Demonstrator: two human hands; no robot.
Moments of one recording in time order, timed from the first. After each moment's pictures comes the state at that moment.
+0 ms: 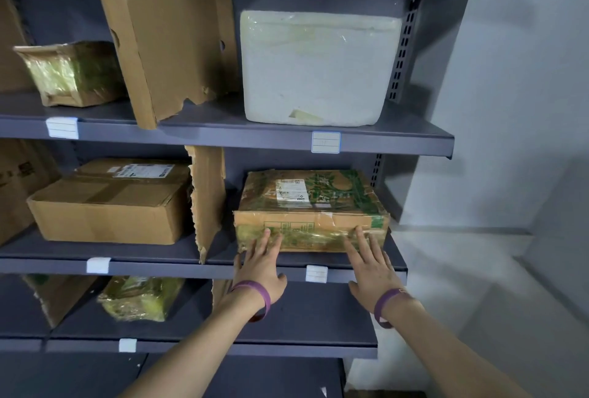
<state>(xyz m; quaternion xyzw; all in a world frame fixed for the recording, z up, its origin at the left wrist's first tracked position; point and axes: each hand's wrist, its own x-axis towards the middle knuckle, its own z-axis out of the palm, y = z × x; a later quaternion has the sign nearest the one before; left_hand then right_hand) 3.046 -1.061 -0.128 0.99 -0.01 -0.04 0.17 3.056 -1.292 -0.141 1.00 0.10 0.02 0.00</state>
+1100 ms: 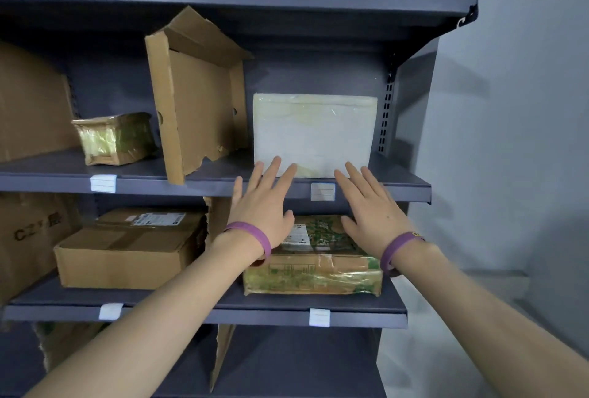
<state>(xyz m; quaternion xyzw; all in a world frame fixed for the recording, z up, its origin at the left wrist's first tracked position) 3.027 -1.056 0.067 0.95 -0.10 0.29 0.06 3.029 -1.266 0.064 0.94 0.20 0.27 -0.05</state>
